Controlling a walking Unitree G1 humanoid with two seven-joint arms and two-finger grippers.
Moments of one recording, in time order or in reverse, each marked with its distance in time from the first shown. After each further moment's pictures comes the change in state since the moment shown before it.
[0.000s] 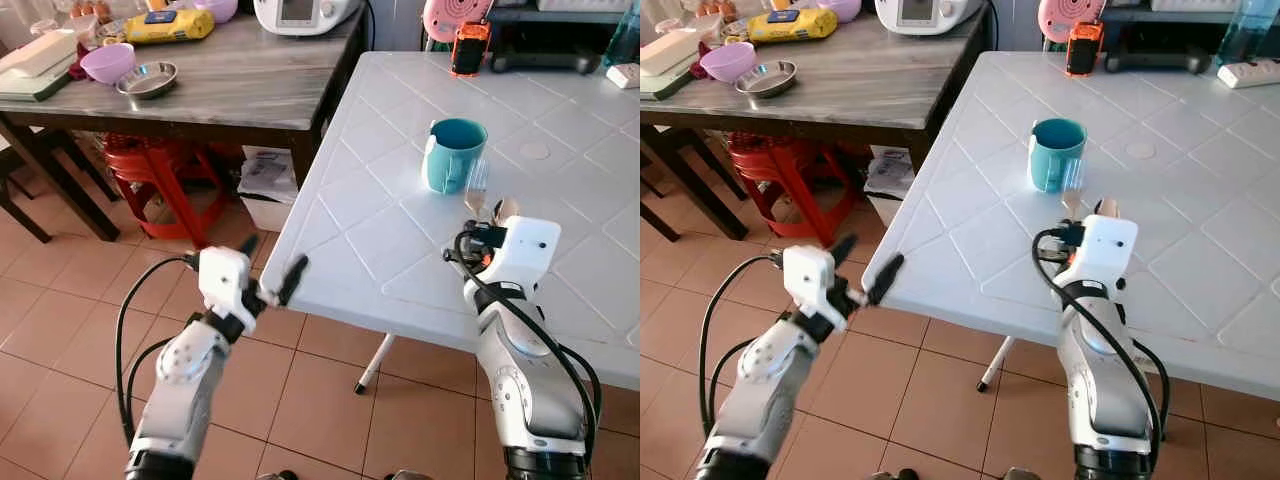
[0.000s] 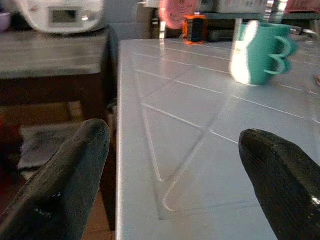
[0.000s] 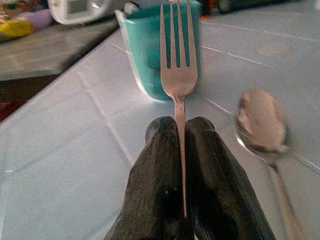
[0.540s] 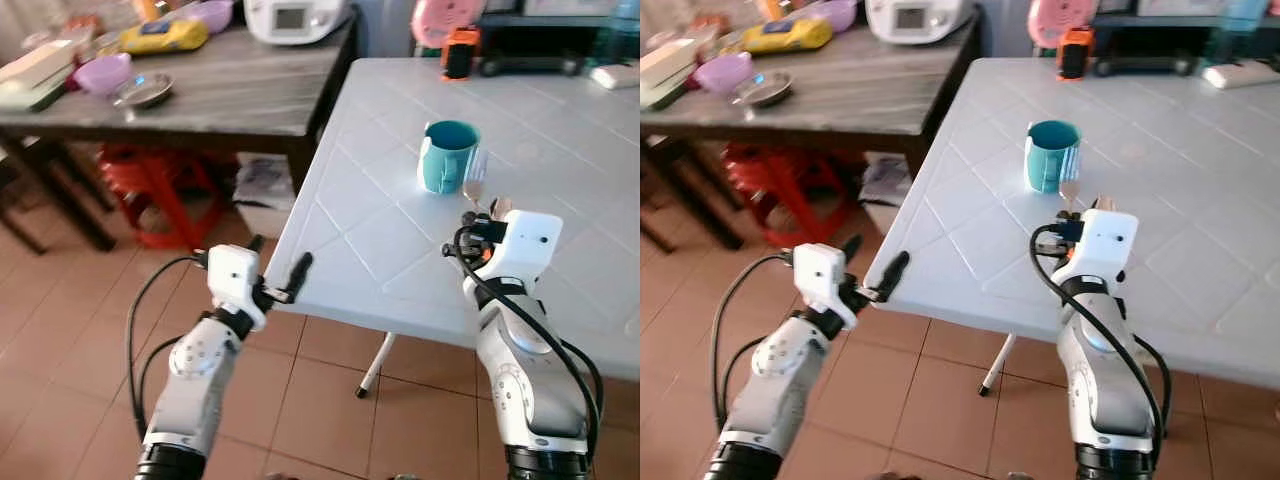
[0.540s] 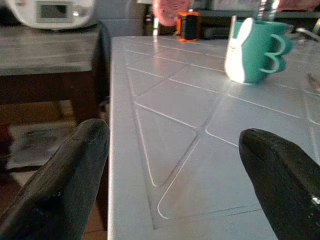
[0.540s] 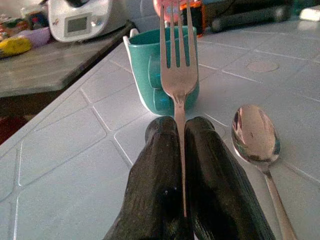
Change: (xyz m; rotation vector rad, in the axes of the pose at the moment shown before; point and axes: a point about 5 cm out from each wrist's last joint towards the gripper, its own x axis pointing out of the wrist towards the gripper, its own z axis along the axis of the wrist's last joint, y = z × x) left arm 0.007 -0.011 -0.005 -0.028 0.018 -0.010; right arm 0.000 0.001 0.005 0.003 -0.025 0.003
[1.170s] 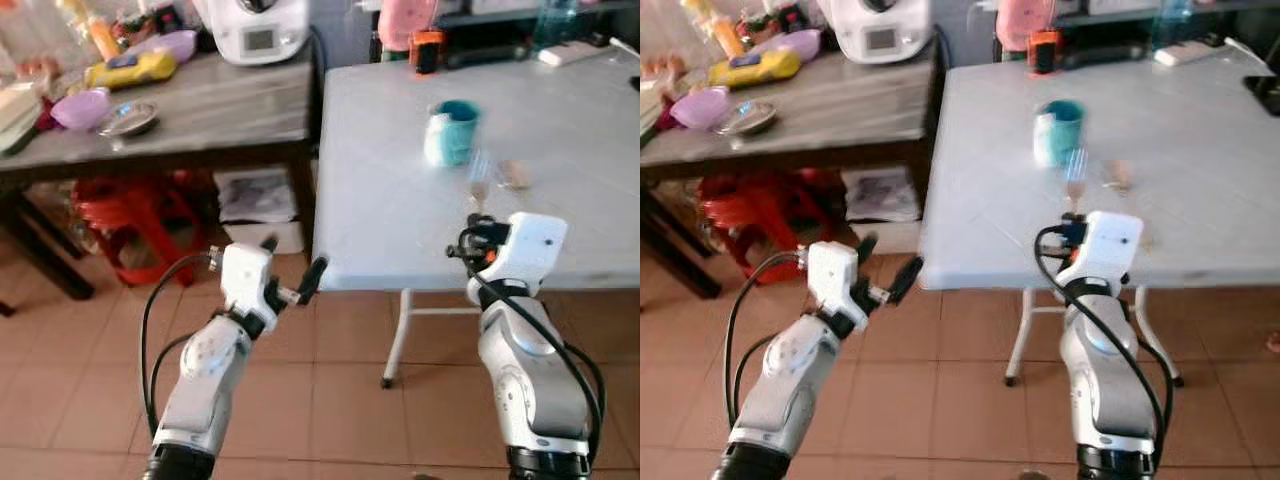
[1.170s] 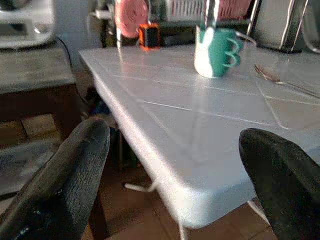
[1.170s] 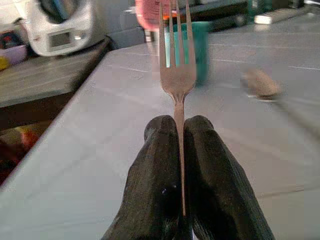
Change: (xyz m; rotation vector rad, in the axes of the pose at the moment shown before) left arm 0.004 -0.007 0.003 0.001 -0.013 -0.045; right arm -0.001 -0.001 -0.003 0.009 -0.001 -0.011
